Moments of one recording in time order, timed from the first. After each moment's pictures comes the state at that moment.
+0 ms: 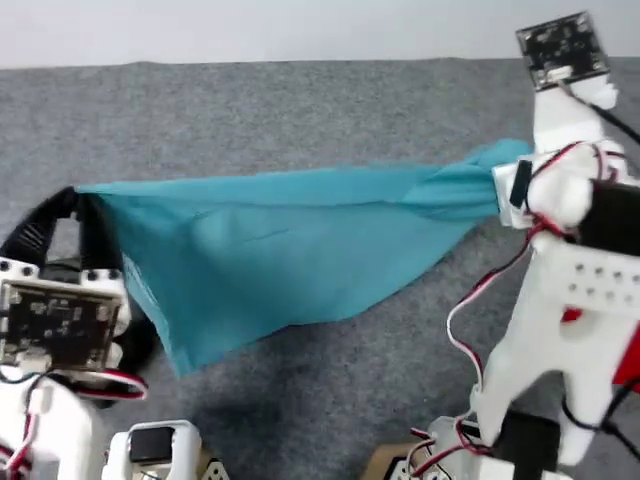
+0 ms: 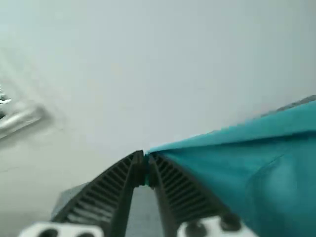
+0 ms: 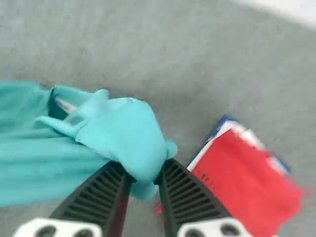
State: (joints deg) left arm -11.6 -67.5 10.5 75.6 -19.8; right arm 9.7 -15.9 -31.2 100.6 23.0
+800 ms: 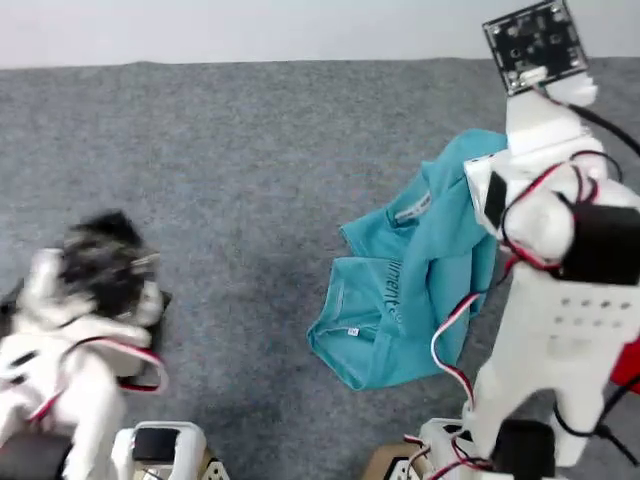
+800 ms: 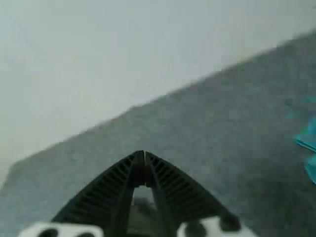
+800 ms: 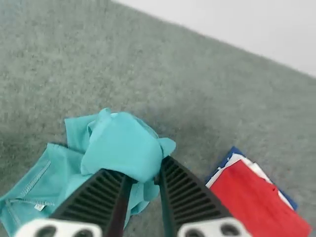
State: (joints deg) left arm 0.0 -68.0 24.7 83.2 -19.1; right arm 1.3 -16.4 -33.1 100.7 21.1
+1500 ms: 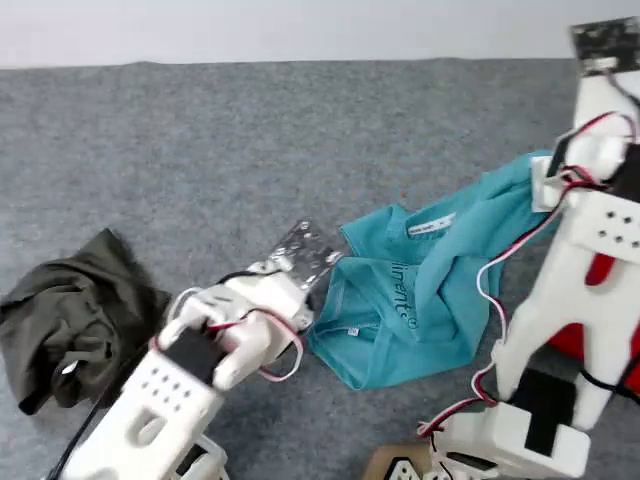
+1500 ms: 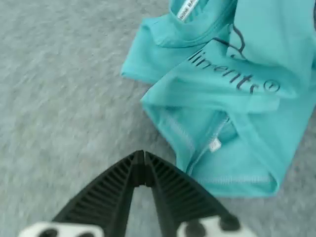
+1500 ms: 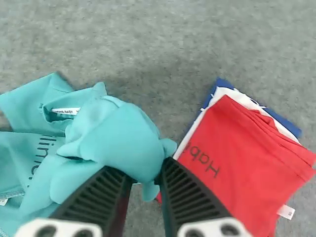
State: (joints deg) left arm 30.8 -46.4 56.8 53.1 -8.0; right arm 17.7 -2.7 -32.7 100.4 21.1
